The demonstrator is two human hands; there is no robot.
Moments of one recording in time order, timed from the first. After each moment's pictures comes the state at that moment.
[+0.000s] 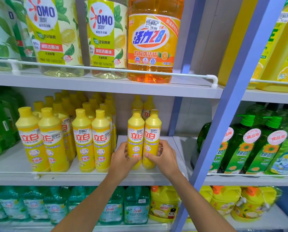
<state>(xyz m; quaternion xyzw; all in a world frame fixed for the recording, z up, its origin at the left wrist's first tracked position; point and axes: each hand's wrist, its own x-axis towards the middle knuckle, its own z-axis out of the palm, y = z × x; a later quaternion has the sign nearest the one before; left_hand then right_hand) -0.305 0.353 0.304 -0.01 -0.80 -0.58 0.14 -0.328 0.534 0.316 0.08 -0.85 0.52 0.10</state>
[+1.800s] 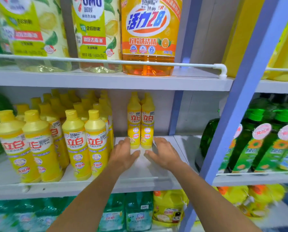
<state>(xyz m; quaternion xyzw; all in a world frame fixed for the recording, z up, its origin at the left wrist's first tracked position) -0.370 0.346 0.303 0.01 -0.95 -0.30 0.08 -0.379 0.531 0.319 0.09 -0.97 0.23 0.04</state>
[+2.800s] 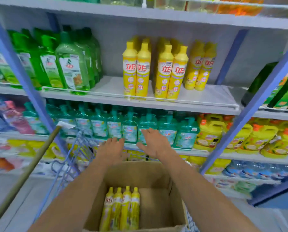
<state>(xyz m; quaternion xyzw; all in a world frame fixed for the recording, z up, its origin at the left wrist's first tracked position) -0.018 0.073 0.203 0.01 -1.00 -0.03 -0.08 -0.074 0.260 0.232 0.23 -0.97 0.06 -0.05</state>
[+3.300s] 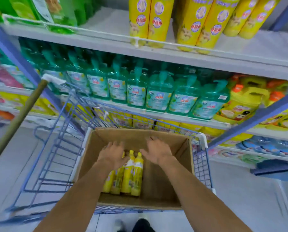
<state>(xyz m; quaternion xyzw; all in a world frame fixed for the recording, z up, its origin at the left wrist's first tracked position) 0.001 0.073 0.024 0.07 -0.96 -0.09 -0.24 -0.068 0.256 0.034 0.20 -0.95 0.06 -0.24</state>
